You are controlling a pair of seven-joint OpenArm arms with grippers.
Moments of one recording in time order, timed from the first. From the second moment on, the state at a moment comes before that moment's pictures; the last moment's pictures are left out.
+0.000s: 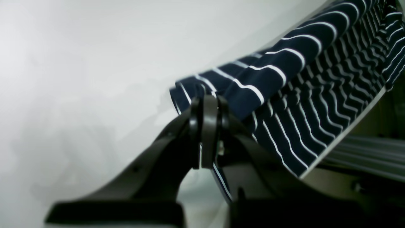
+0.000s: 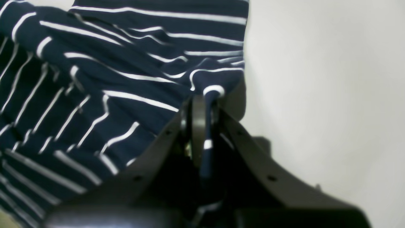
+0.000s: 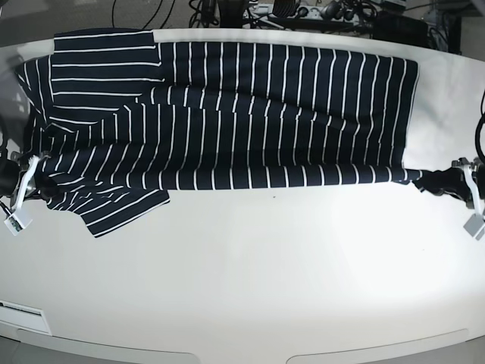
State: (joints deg) left arm -15.3 -55.6 1.1 72.5 -85.2 -41.5 81.2; right arm 5.9 49.2 4.5 82.0 56.1 40.5 -59.4
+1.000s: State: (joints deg) left arm 6.2 -59.5 1.2 90.2 -84.9 -40.6 81.2; right arm -2.6 50.6 4.5 82.0 53.4 40.4 -63.2
